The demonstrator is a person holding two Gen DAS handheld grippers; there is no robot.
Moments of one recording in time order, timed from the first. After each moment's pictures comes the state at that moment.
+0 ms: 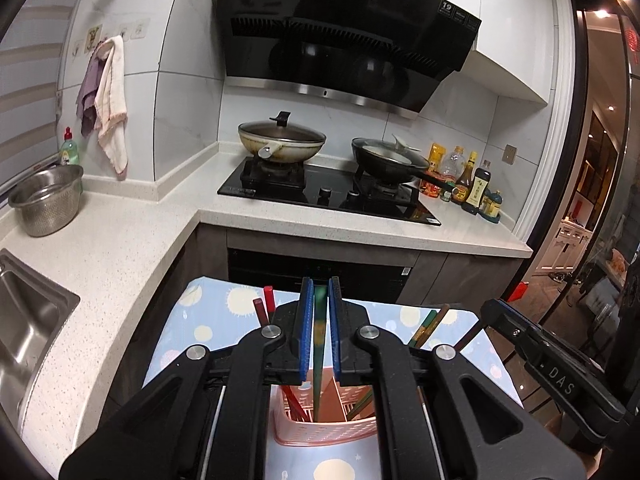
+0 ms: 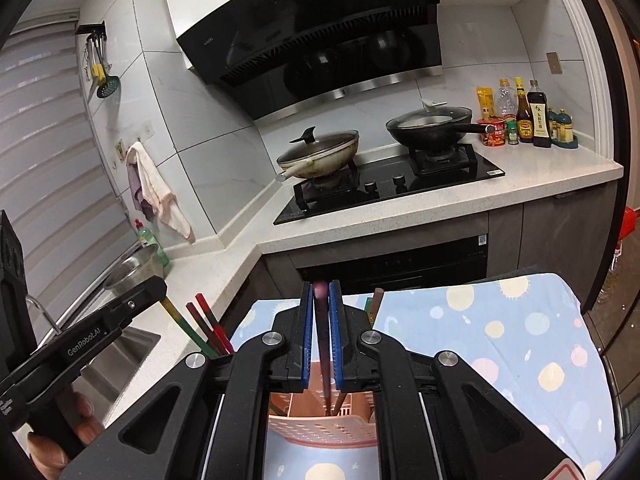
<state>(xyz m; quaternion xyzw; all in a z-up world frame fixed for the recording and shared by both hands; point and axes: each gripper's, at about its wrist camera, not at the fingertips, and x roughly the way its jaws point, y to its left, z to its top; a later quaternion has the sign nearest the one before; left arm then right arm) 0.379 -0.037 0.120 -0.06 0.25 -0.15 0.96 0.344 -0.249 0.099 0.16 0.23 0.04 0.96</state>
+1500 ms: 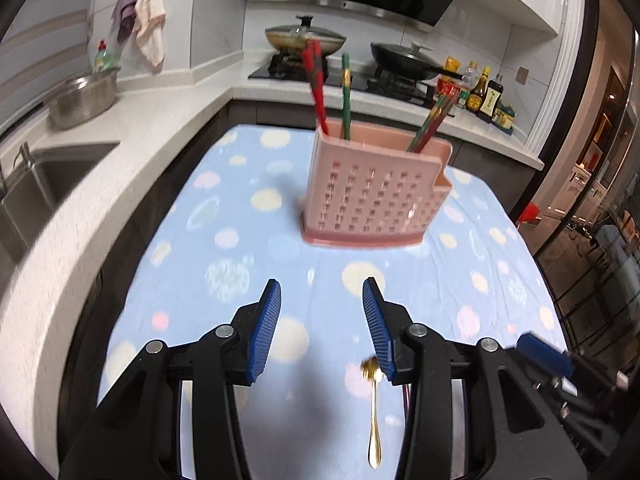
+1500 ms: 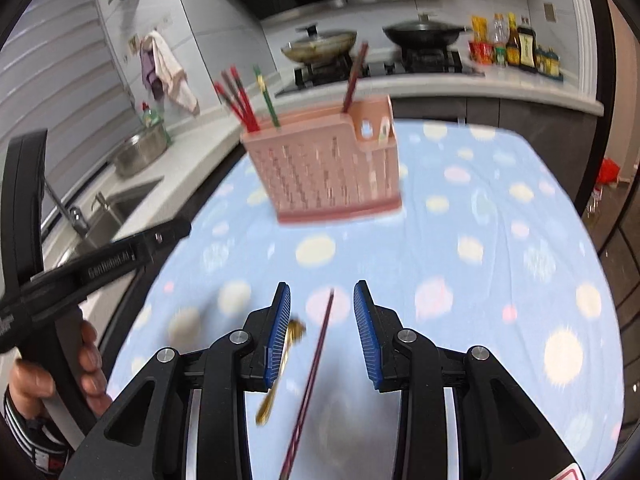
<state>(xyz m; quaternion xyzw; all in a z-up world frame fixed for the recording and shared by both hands) 0.224 -0.004 -0.014 -0.04 0.38 -0.12 0.91 0.145 -0.199 -0.031 0.12 0.40 0.05 0.91</state>
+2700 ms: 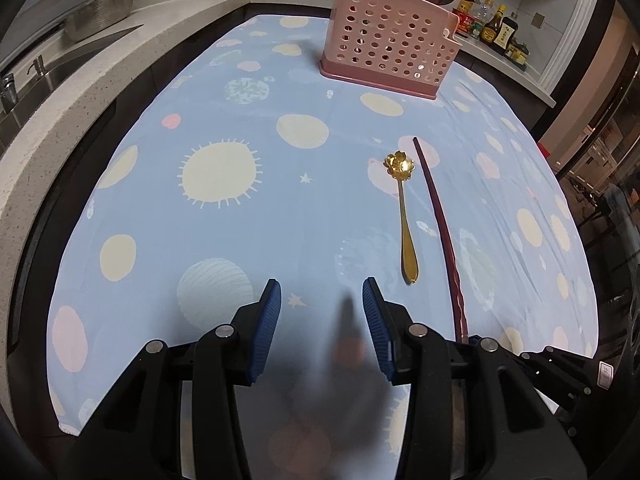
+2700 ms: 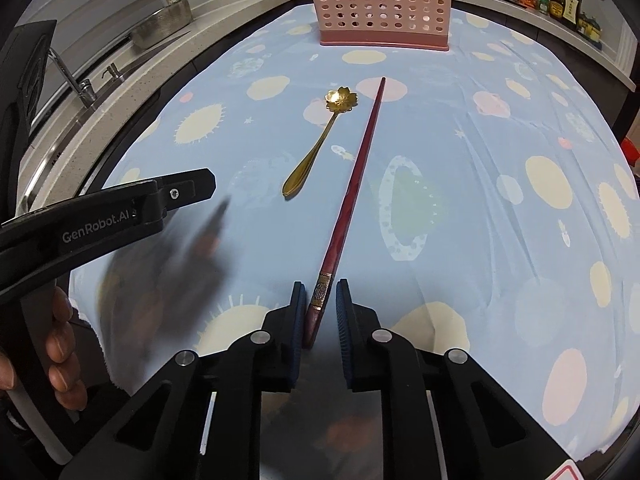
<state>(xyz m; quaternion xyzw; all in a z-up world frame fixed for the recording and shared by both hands) 0.124 0.009 -0.103 -0.03 0.49 -0.11 0.86 0.074 -0.140 -0.120 0.05 0.52 0.09 0.85</state>
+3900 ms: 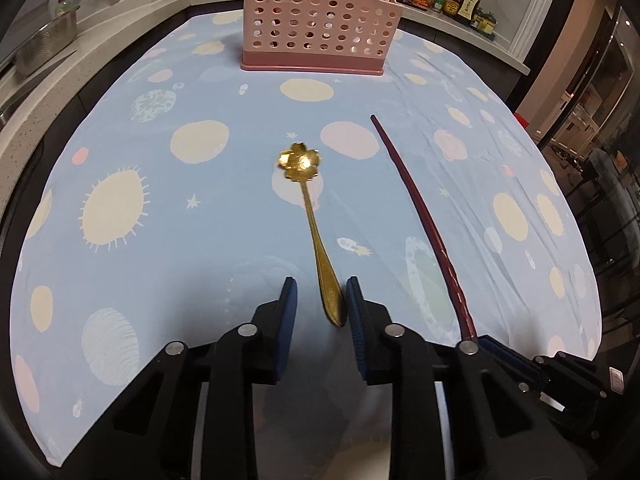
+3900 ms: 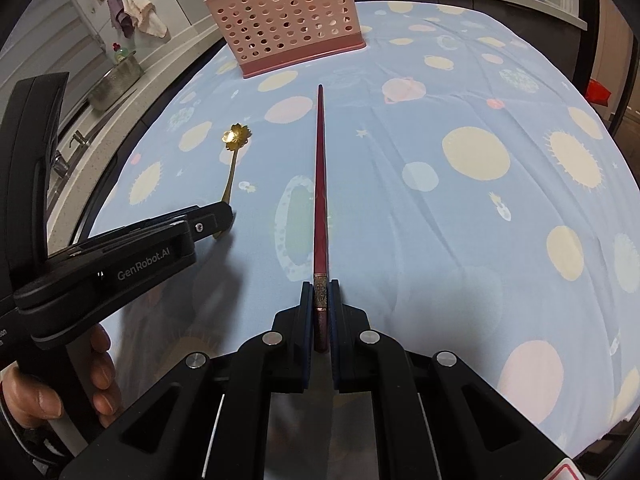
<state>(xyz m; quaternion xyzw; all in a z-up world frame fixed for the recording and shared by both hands) 0.149 -0.056 -0.123 0.01 0.50 -0.16 0.85 0.073 -0.201 -0.124 0.14 0.50 0.03 0.85</state>
